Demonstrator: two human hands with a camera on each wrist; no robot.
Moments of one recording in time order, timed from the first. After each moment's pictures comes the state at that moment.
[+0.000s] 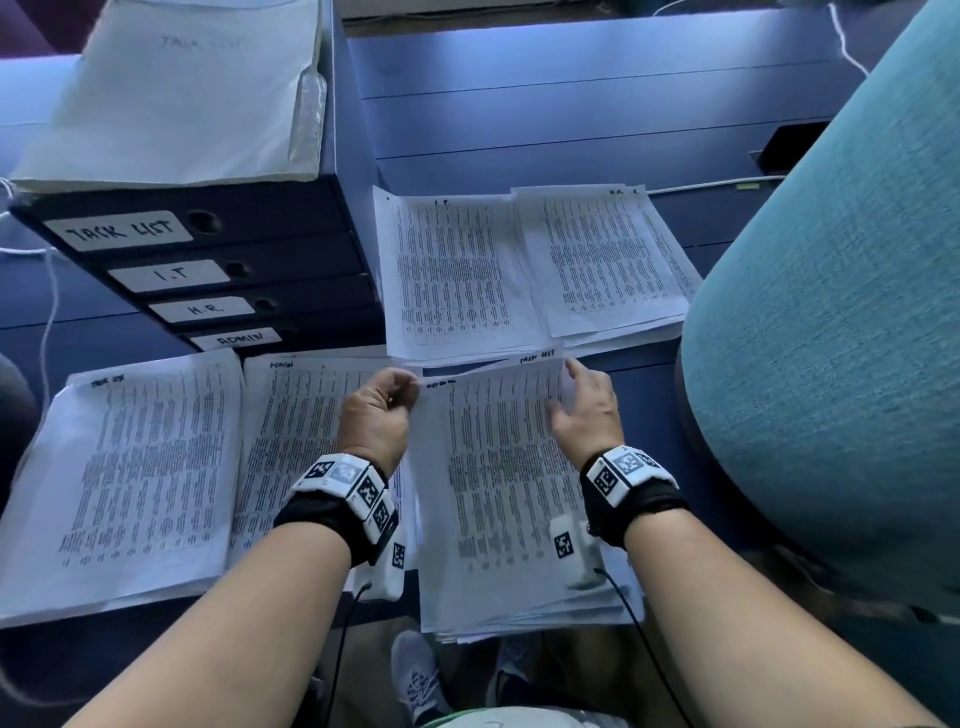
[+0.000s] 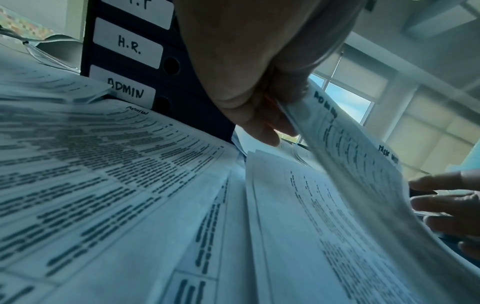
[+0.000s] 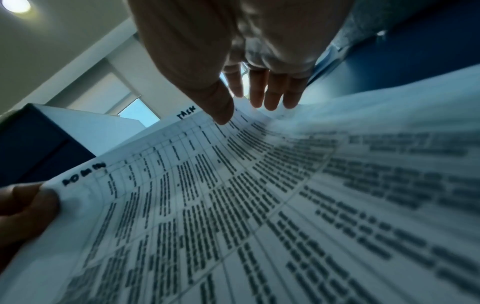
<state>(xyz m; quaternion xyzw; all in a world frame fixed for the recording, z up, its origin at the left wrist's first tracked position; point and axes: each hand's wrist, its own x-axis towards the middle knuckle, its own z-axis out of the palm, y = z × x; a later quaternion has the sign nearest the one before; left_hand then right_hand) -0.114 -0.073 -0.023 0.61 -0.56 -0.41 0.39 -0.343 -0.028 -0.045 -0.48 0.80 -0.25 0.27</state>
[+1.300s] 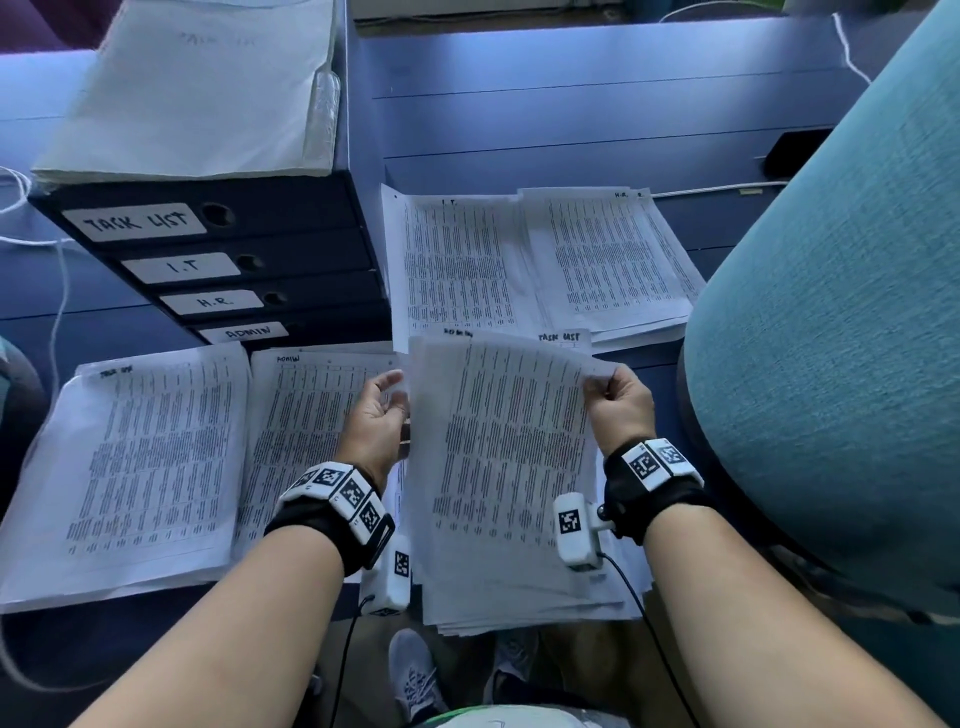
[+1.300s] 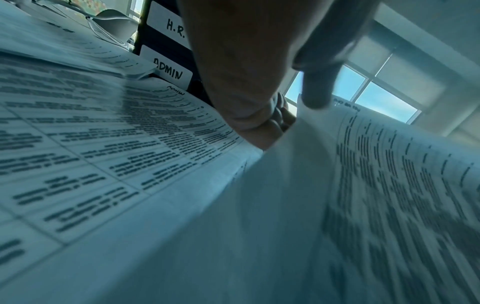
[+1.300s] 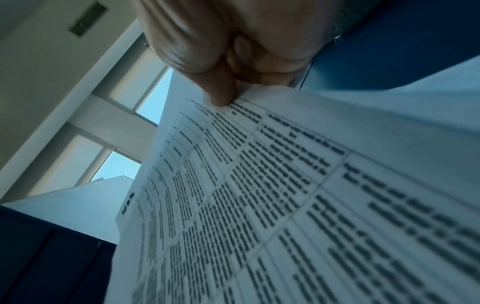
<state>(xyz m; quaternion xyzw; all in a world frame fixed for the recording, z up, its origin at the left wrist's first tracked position) -0.098 -0.068 -0.030 0.61 -0.38 -0.61 0.33 -0.364 -0.026 -0.042 -0.32 0.75 -0.47 0.33</state>
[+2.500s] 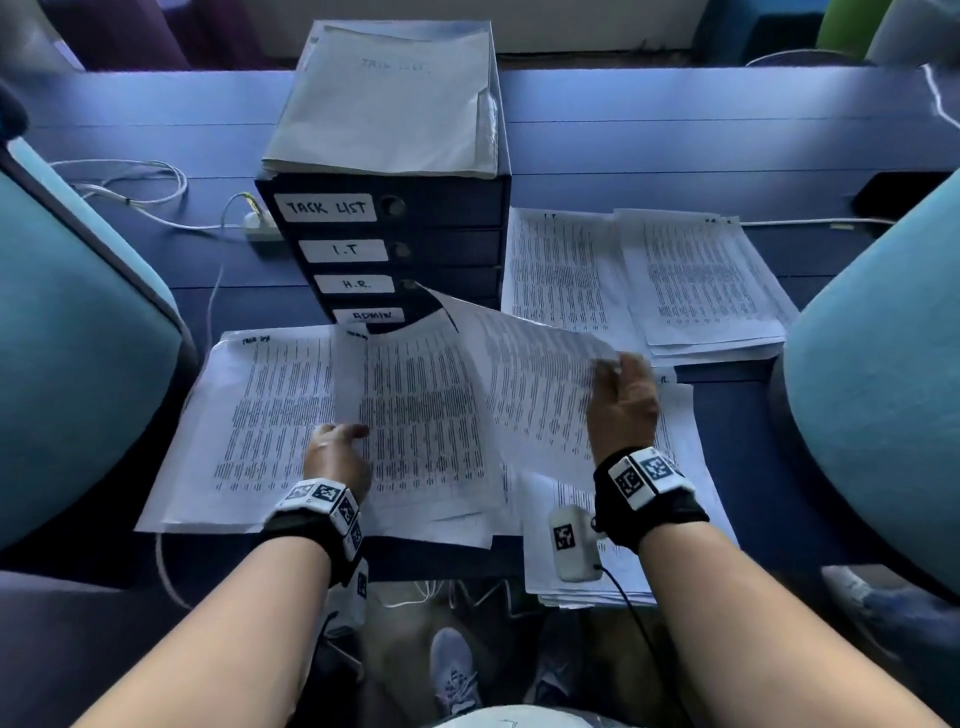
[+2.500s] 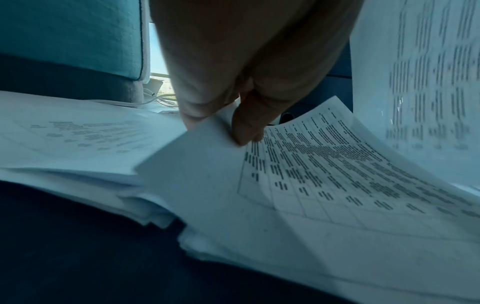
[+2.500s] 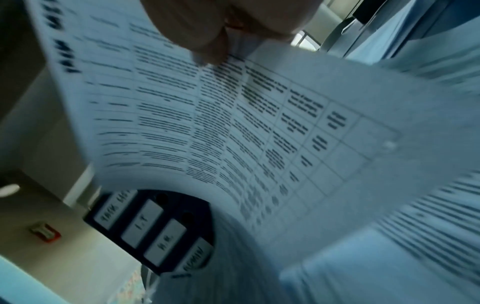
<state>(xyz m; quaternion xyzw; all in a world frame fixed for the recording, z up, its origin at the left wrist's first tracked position) 0.074 -0.032 -0.033 0.79 -0.54 -0.28 0.11 -0.222 -0.023 -0.009 -0.45 0.71 -0.52 0.16</state>
